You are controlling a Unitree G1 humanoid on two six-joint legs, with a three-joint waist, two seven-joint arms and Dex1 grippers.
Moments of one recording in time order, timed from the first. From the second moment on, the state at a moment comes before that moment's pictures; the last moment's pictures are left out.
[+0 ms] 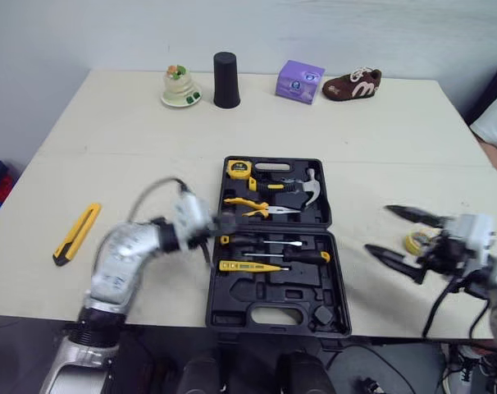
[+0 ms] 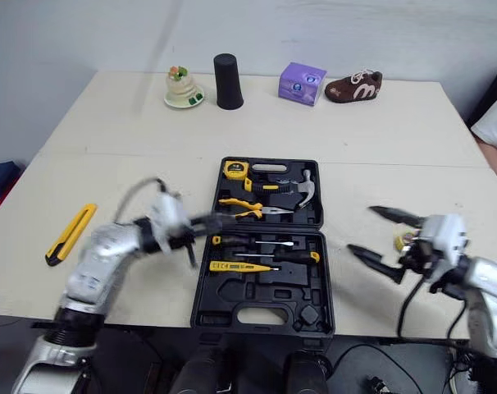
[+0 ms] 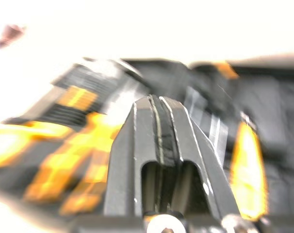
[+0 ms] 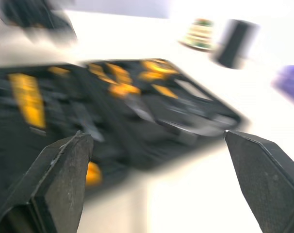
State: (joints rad) left arm -0.38 0.51 0.05 -0.15 -0.39 0.14 -0.85; right arm -0.03 -0.75 -0.44 0.04 0.55 -0.13 1.18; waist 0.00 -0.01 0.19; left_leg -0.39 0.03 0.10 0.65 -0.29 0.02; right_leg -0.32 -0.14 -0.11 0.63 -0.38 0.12
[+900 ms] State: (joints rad) left arm 0.25 0.75 1.05 0.51 -0.36 -0.07 -0.45; right arm 0.14 -0.91 -0.84 1.10 0.44 -0.55 0.74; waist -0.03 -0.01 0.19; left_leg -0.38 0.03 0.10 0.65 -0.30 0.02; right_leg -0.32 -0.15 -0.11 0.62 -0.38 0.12
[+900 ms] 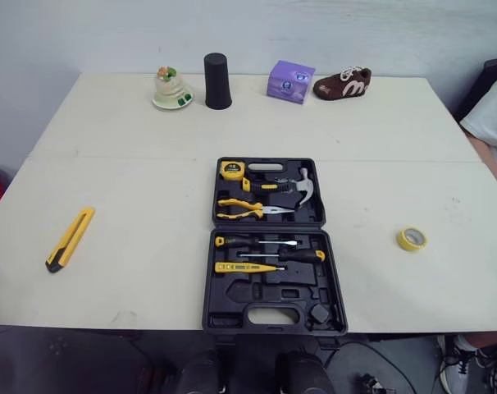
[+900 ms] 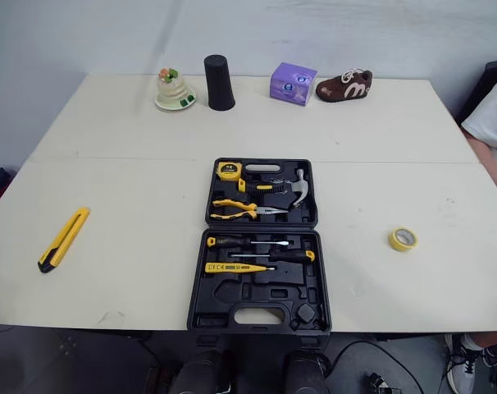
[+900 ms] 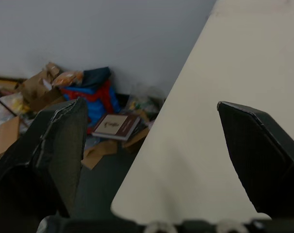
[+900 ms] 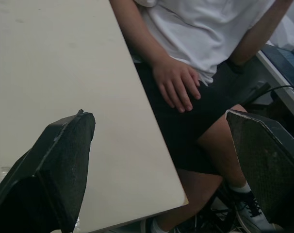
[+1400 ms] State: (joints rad) left arm 0.17 0.80 0.89 0.37 -0.43 -0.01 -0.58; right arm -0.07 -0.69 -0.60 0.71 0.54 -0.53 1.08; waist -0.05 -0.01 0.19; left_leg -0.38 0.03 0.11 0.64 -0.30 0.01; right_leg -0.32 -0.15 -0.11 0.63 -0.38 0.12
